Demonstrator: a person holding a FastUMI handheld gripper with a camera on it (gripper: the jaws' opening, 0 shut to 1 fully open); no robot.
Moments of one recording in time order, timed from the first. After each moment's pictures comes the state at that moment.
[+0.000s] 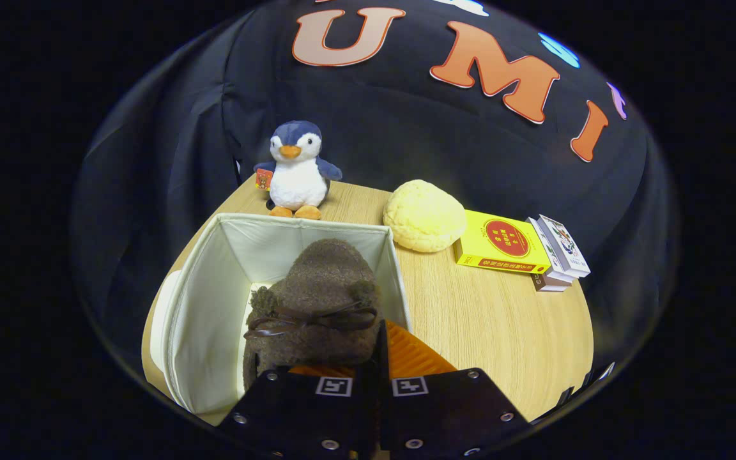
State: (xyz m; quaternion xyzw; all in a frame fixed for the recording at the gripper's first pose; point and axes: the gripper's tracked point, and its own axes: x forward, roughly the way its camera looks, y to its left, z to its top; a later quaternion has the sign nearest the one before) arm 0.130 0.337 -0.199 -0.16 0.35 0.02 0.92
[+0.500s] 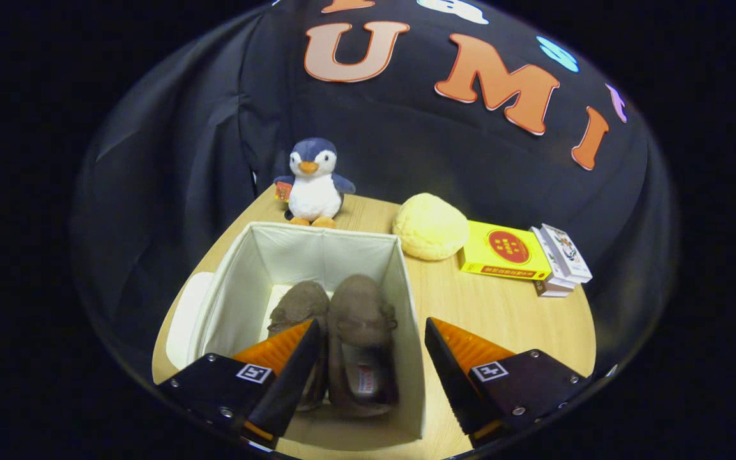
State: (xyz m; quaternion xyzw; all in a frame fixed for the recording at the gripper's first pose) arm 0.113 0.337 -0.147 -0.16 0.30 0.05 0.94
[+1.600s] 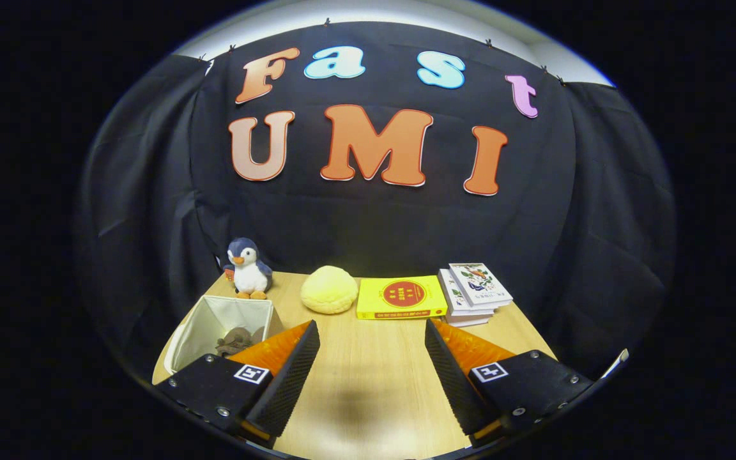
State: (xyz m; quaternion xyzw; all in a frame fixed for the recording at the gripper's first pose) arm 0.049 0.108 0.007 -0.07 0.17 0.00 0.98
